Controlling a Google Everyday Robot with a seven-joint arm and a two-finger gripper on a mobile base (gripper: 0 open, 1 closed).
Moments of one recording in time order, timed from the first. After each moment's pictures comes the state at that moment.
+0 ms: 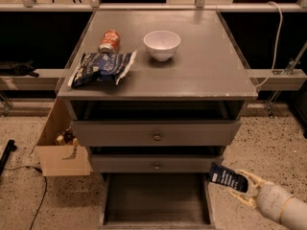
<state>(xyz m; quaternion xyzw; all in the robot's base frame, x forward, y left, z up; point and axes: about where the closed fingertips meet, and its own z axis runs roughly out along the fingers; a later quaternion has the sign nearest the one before) 0.426 -0.281 0.580 -0.52 0.66 -0.03 0.54</state>
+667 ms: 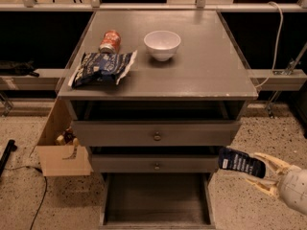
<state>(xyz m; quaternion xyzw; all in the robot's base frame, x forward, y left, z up) 0.413 -0.278 0.713 -0.58 0.57 -0.07 0.57</state>
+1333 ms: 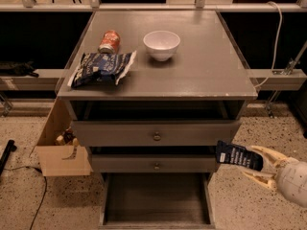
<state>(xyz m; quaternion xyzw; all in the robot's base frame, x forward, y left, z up) 0.424 -0.269 0.730 -0.59 0.55 -0.07 0.58</state>
